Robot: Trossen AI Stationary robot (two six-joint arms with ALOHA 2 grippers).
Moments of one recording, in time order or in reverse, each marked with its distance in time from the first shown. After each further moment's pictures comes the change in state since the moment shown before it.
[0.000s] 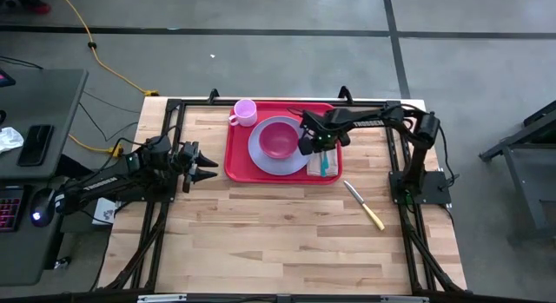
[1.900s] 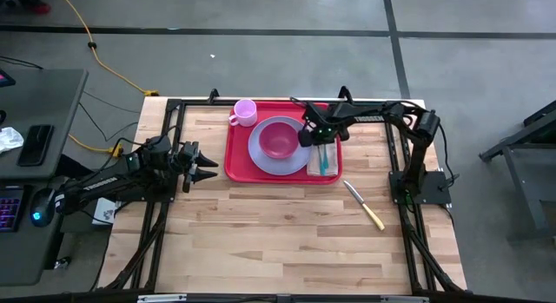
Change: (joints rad) left arm 0.000 0.000 0.000 0.000 -0.001 0.000; right arm -0.074 0.012 0.001 0.076 0.000 -0.020
